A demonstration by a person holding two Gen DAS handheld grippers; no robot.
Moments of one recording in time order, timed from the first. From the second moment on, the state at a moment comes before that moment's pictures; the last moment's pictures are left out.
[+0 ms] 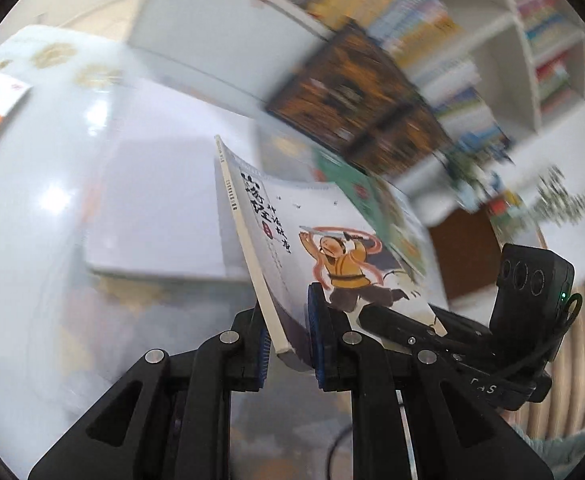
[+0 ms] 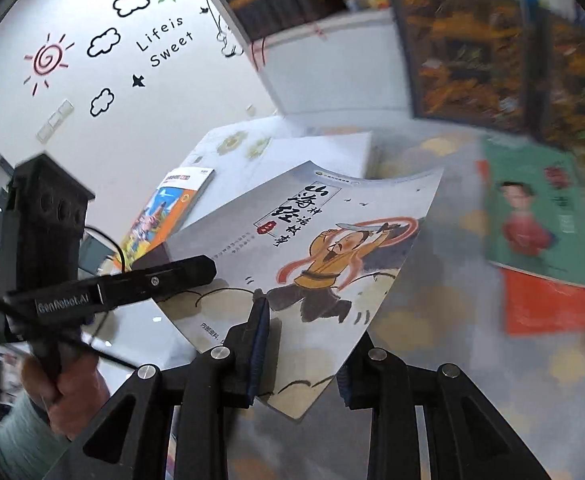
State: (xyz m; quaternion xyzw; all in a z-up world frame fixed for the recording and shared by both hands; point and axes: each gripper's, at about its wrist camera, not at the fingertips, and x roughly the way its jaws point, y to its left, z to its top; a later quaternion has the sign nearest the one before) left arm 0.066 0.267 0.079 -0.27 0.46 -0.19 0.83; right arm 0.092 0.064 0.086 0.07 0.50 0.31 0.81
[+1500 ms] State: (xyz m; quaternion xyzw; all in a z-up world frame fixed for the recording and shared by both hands) left arm 0.015 0.111 0.034 -0.12 0.53 -0.18 0.82; right arm 0.011 -0.155 0.029 0.18 0.55 0.01 0.82
